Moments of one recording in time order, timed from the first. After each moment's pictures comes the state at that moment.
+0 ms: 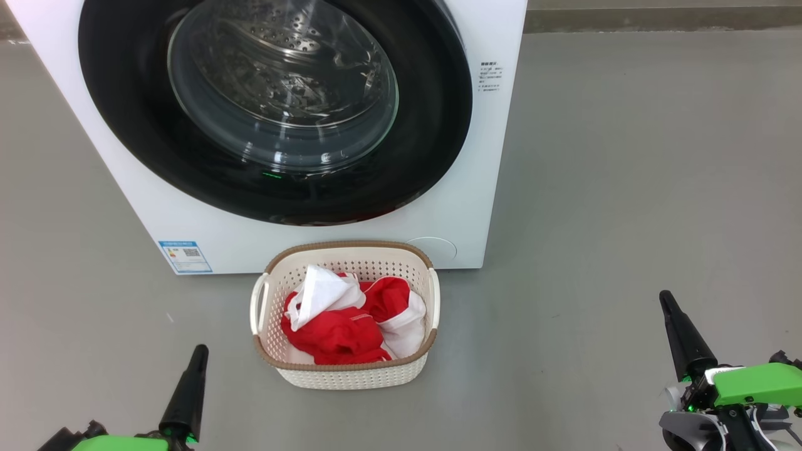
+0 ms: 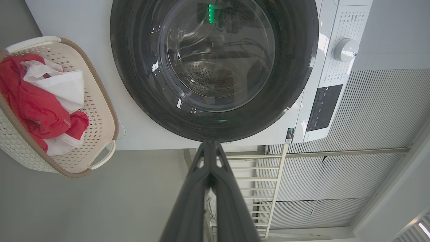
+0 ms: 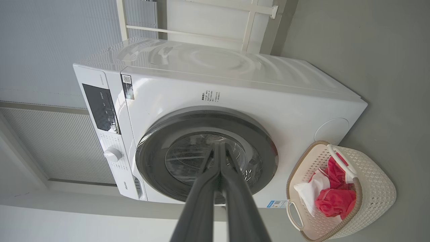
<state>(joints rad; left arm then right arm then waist) -0.07 0.04 0.08 0.27 -1.60 -0.12 0.11 -0.06 -0.05 -0.11 0.27 1.62 0.13 0.09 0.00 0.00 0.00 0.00</state>
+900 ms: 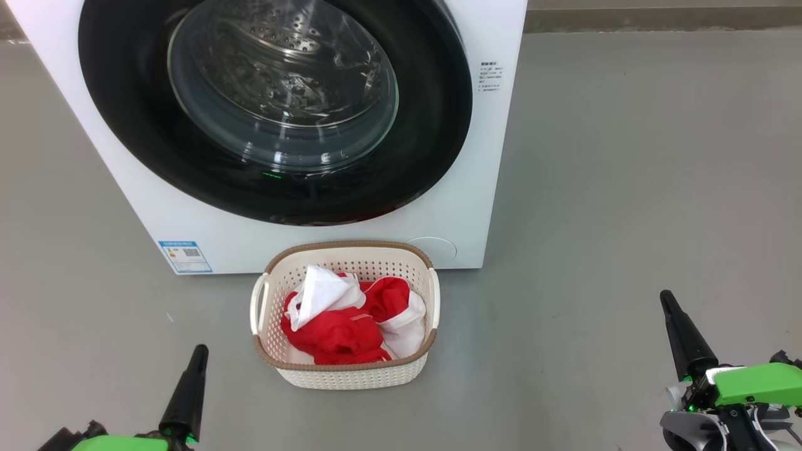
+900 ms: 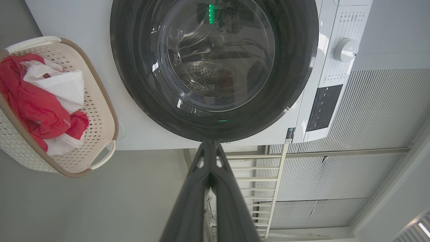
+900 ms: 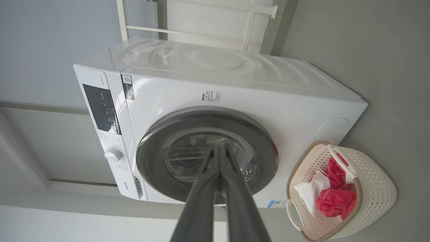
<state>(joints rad) -0.07 0.04 0.08 0.27 -1.60 -0.12 0.11 -0.06 -0.05 -0.12 0.27 1.62 0.13 0.09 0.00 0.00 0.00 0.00</state>
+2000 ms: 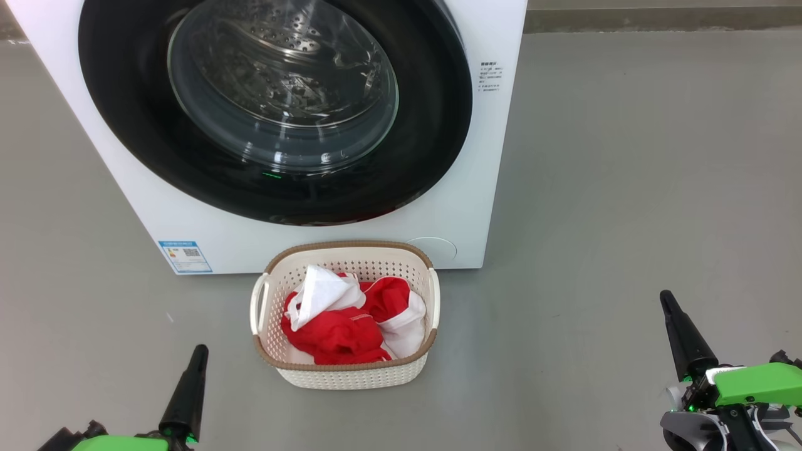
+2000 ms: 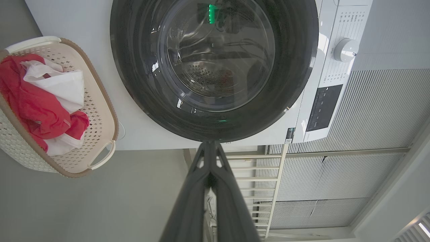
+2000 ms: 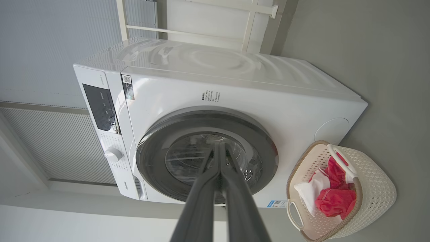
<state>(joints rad) -0.07 0.04 0.08 0.27 -1.60 -0.12 0.11 -0.06 -0.05 -0.12 0.27 1.62 0.13 0.10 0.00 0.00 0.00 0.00</state>
